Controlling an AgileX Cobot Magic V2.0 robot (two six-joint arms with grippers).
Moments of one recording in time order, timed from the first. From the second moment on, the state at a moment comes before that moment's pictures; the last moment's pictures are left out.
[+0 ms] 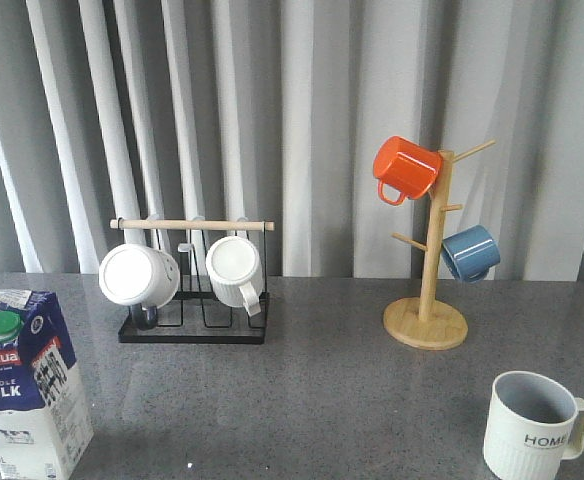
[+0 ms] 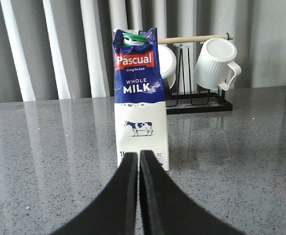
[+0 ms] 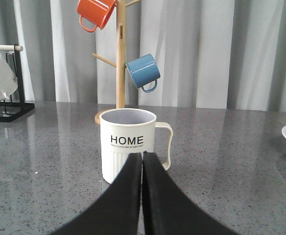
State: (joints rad) left arm -0.03 -0.01 0.02 -0.03 0.04 0.05; right arm -0.01 -0.01 0.03 0.03 0.01 -0.06
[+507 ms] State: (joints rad) left arm -0.03 -0.01 0.02 -0.03 0.03 0.05; right arm -0.01 -0.01 0.03 0.03 0.01 -0.06
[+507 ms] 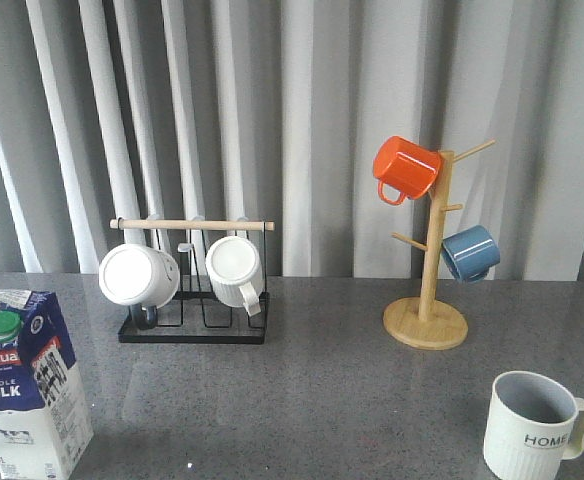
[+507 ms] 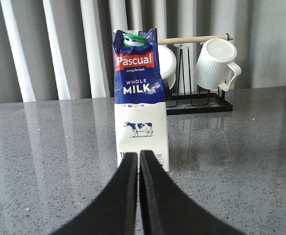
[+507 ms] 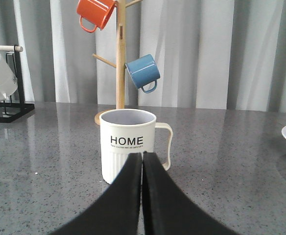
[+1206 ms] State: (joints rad) left arm -0.03 0.57 -0.31 -0.03 -0.06 -0.02; right arm -0.01 0.54 -0.10 0.19 -0.12 -0.10
